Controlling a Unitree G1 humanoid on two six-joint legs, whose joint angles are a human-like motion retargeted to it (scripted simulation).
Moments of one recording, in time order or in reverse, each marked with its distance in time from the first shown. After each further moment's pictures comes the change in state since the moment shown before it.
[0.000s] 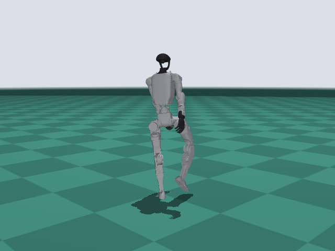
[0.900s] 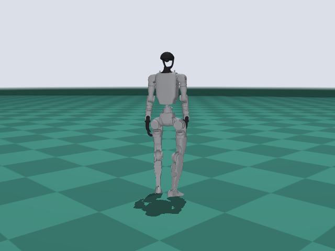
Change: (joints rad) left arm 0.591 0.080 0.234 0.197 -0.013 0.045 0.108; right arm -0.397 0.240 0.370 -0.215 -0.171 -0.122 0.195; waist 0.258 -0.117 -0.063; left_leg -0.081 -0.022 0.010 0.367 0.116 -0.097; right_leg 0.600 0.170 -0.008 -0.931 -0.255 0.013
